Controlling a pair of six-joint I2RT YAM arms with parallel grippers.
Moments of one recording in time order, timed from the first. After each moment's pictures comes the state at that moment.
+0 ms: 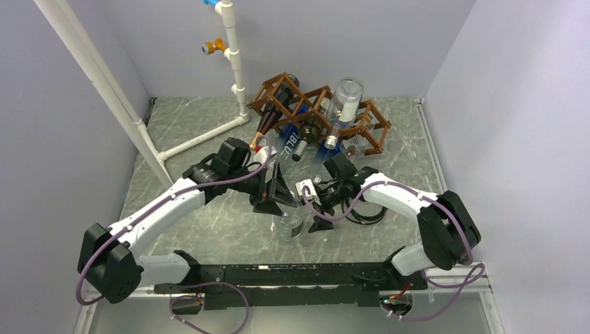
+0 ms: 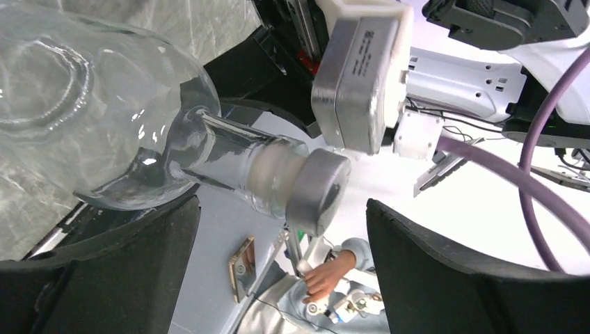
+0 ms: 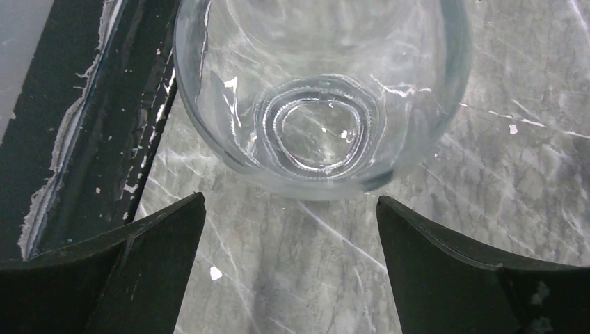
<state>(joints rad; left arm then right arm) -0.63 1.23 0.96 -0.47 0.85 -0.87 0.62 1.45 0.84 -0.51 -0.91 -1.00</state>
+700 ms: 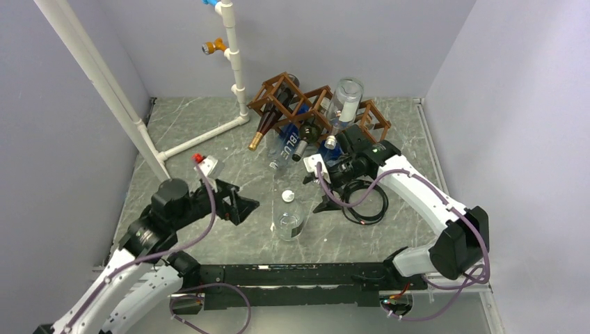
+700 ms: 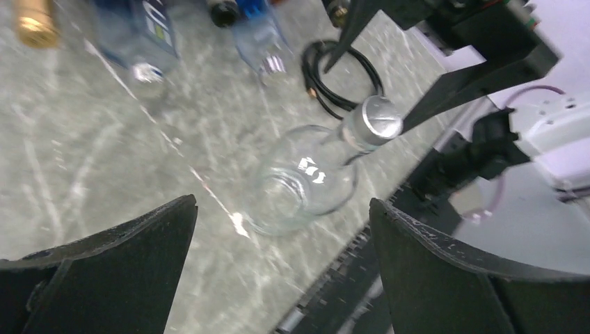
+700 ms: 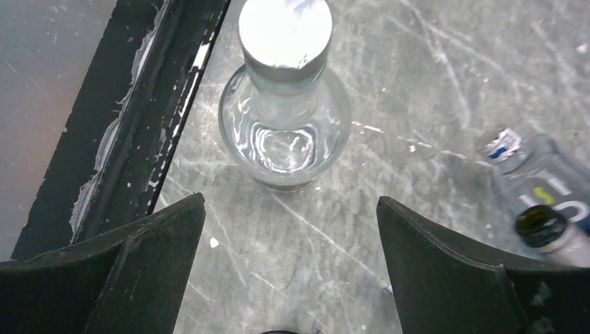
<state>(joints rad) -0.61 0.60 0.77 -0.48 0.30 -0.36 0.55 1.36 1.15 -0.91 -0.95 -1.10</state>
